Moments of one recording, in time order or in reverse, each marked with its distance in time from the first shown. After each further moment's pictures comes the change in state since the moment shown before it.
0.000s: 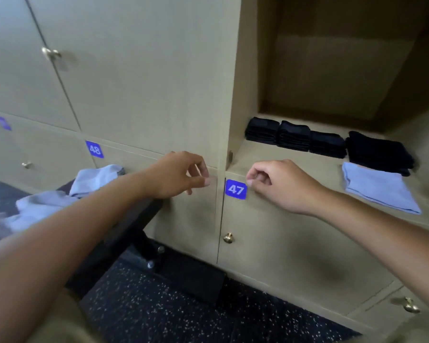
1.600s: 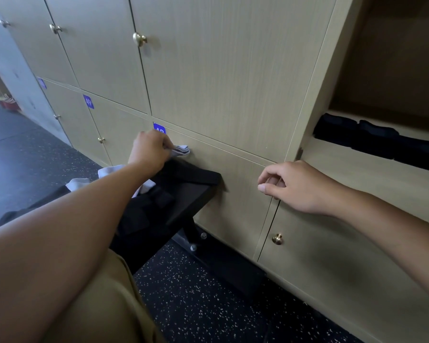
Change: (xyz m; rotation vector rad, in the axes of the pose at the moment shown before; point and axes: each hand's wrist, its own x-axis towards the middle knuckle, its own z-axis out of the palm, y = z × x) left_hand -0.044 -0.160 -0.039 0.226 0.619 -0.478; right_hand 0.045 -0.058 0.050 0.055 -0.202 -0.150
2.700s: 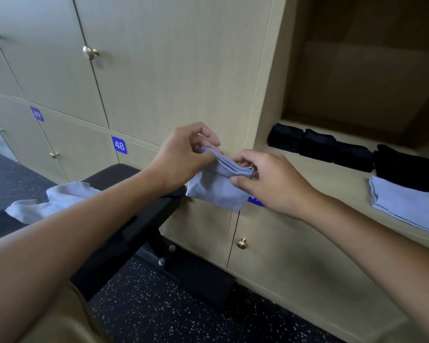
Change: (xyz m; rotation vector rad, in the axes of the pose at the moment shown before) left_hand -0.054 0.154 -0.026 -0.780 -0.273 0.236; right_hand -0.027 -0.008 -0.031 0.068 0.289 -0.048
